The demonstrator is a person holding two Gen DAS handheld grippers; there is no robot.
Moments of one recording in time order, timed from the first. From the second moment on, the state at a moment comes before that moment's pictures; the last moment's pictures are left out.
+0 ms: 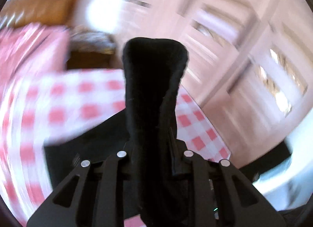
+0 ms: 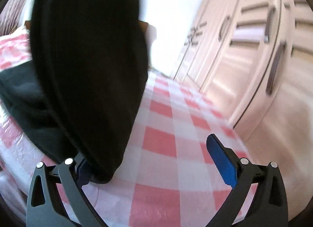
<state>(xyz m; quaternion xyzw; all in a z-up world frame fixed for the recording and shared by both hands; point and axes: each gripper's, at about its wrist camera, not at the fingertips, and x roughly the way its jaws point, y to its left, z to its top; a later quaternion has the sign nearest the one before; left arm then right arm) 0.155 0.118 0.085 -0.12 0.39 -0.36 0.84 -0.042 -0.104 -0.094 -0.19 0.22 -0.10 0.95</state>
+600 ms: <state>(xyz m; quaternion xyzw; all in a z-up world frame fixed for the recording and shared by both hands) 0.149 0.236 -0.092 -0.31 0.39 -0.33 0.80 -0.027 -0.076 -0.106 -0.25 0.25 -0.09 0.93</state>
